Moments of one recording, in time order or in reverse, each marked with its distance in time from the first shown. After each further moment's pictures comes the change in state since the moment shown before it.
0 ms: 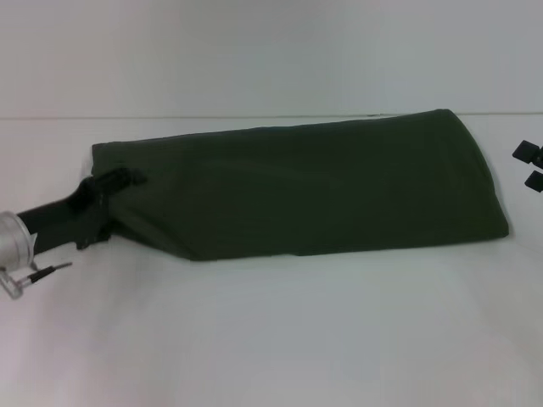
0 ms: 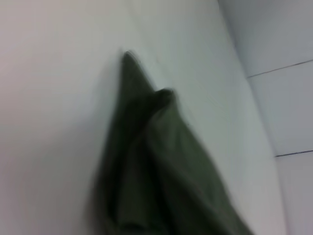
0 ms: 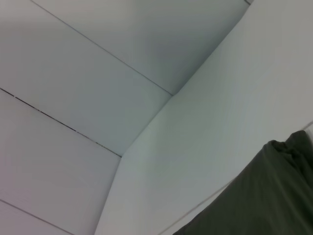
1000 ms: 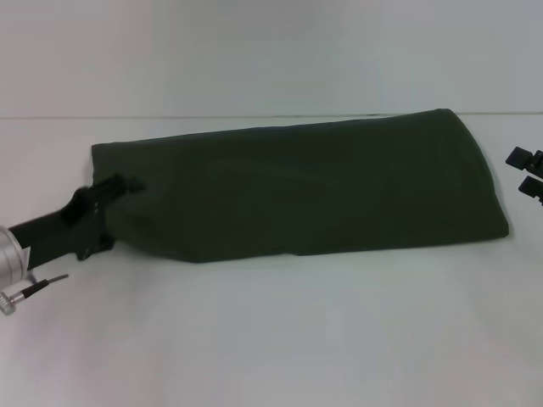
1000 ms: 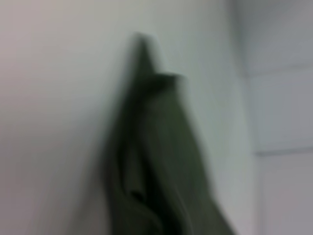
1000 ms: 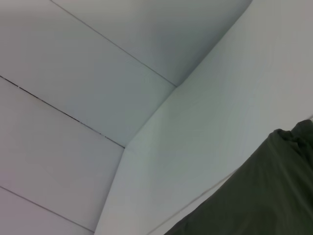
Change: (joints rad) left arm 0.030 -0.008 -0.087 -0.005 0.028 0.089 0.003; right arm -0.008 0.005 -0.020 -0.010 -0.004 -0.015 0.000
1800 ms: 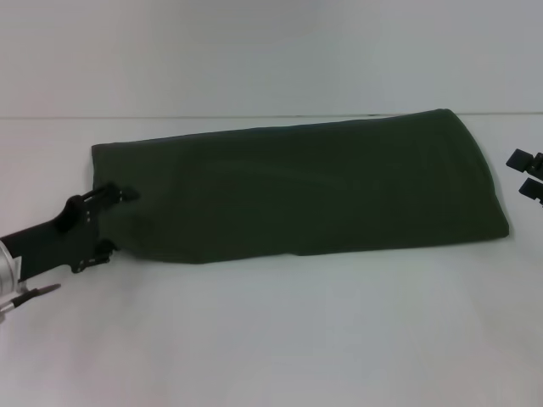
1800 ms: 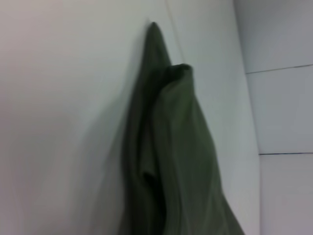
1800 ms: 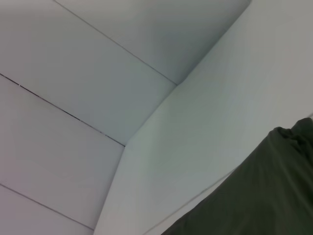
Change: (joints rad) left arm 0.017 0.010 -0.014 0.006 0.028 0.045 -0.066; right arm -0.005 -0.001 0.000 -0.002 -0.002 -0.008 0.000
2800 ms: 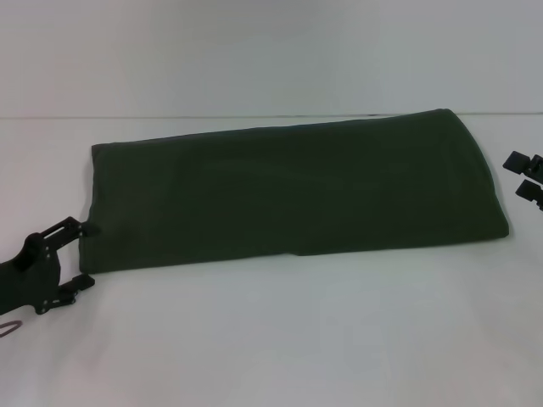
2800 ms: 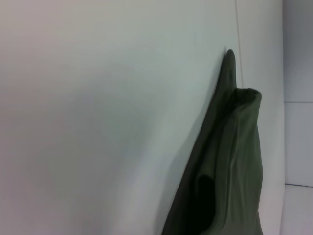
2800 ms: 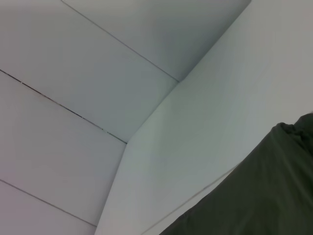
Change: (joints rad) left arm 0.103 -0.003 -0.010 0.068 0.039 0.039 -0.134; right arm -0.001 0.002 -0.007 0.000 0.000 -0.005 0.000
